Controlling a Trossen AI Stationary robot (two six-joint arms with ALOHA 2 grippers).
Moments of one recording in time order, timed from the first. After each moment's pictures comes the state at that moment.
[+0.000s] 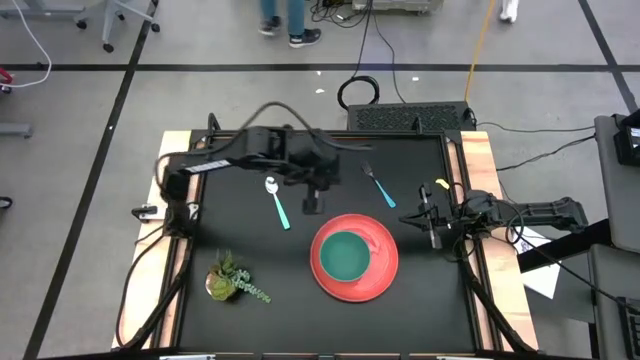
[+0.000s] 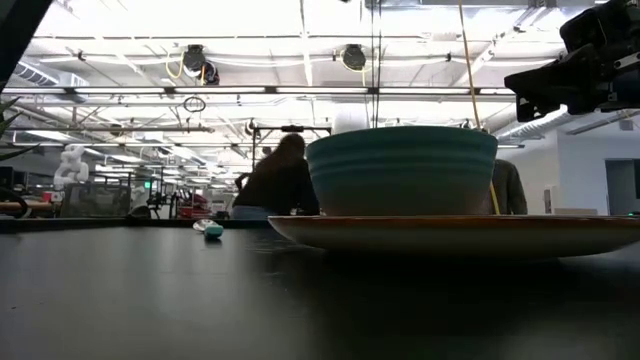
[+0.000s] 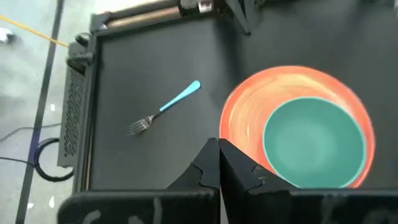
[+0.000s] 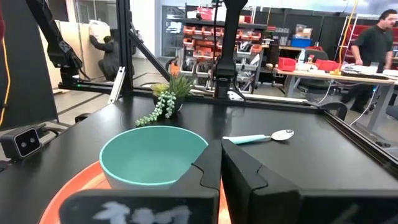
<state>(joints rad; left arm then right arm) 0.05 1.92 2.29 -1.20 -0.05 0.22 0.01 0.13 0.02 0.12 -0.10 -0.06</state>
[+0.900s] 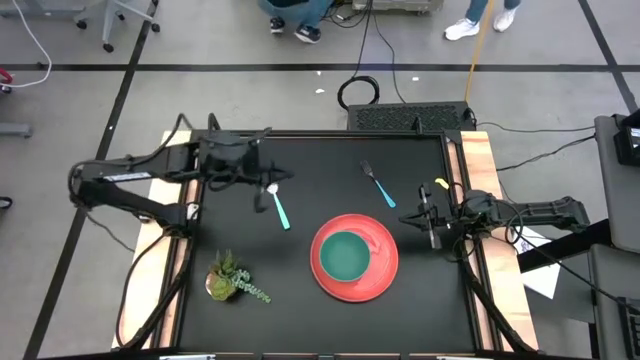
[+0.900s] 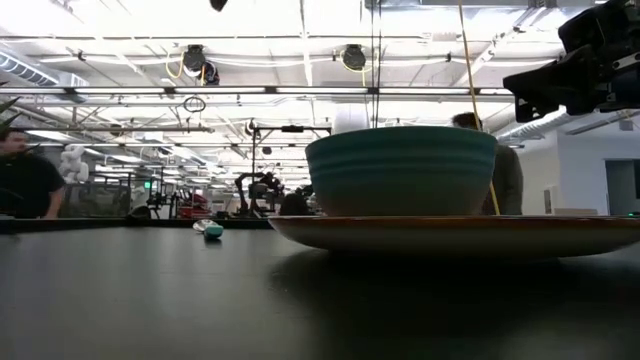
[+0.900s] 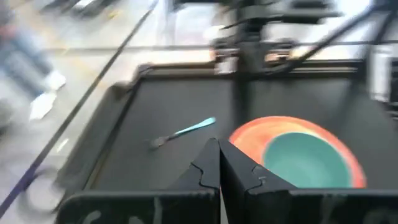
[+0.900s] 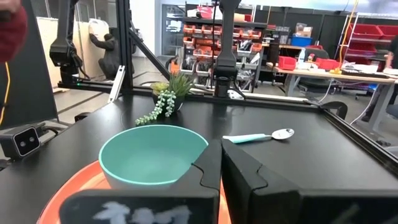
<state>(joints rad) 0.09 1.15 1.23 -0.48 -0.02 0.10 0.01 0.15 0.02 0.13 -0.10 -0.06</state>
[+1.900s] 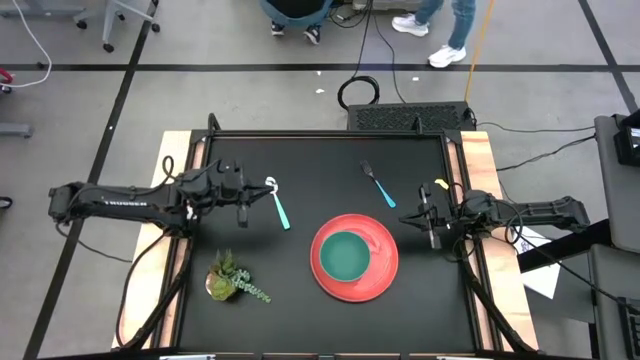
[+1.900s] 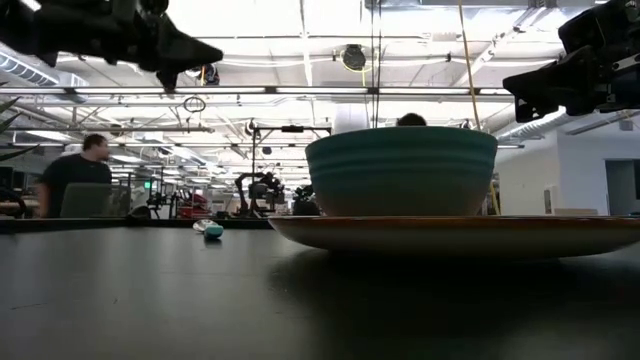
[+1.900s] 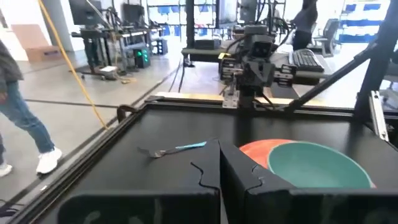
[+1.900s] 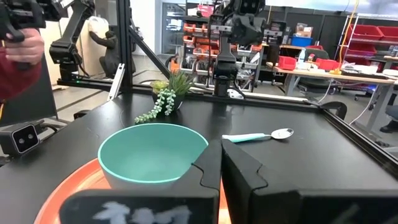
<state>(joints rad) 0.12 0.72 0.34 0.34 -0.02 0.01 0.01 0.15 0.02 0.13 -0.10 -0.08</state>
